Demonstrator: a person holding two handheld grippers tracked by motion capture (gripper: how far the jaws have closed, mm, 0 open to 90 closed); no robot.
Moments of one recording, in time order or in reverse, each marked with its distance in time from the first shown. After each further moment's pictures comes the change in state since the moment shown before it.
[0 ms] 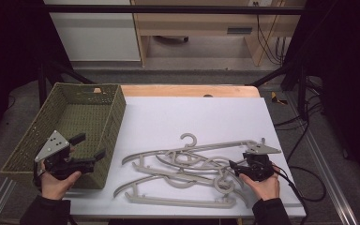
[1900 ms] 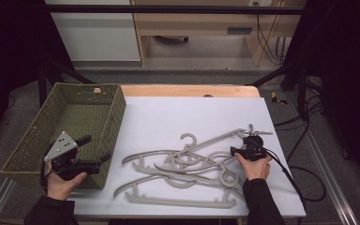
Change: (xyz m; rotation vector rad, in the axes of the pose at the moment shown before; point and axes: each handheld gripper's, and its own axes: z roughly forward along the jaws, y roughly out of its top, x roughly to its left) left arm -0.007 -0.003 0.010 0.036 -0.015 0.026; right arm -0.033 0.023 0.067 0.136 -0.155 0.285
